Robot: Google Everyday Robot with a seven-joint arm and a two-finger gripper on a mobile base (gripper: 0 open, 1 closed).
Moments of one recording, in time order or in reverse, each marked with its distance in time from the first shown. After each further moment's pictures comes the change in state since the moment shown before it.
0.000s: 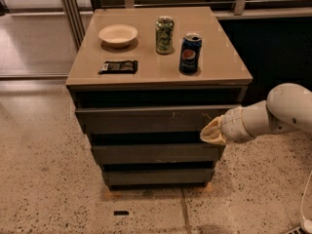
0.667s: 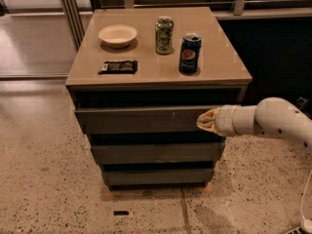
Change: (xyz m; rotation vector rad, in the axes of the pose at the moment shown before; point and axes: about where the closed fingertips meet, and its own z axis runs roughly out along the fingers) arm 0.026 -0.067 0.035 0.281 0.007 -0.057
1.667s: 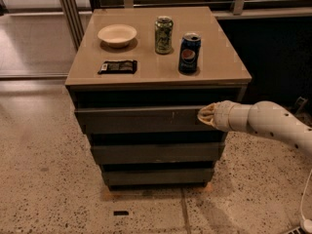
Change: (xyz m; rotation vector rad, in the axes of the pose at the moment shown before) arm 0.016 -0.033 0.015 0.147 0.056 -0.038
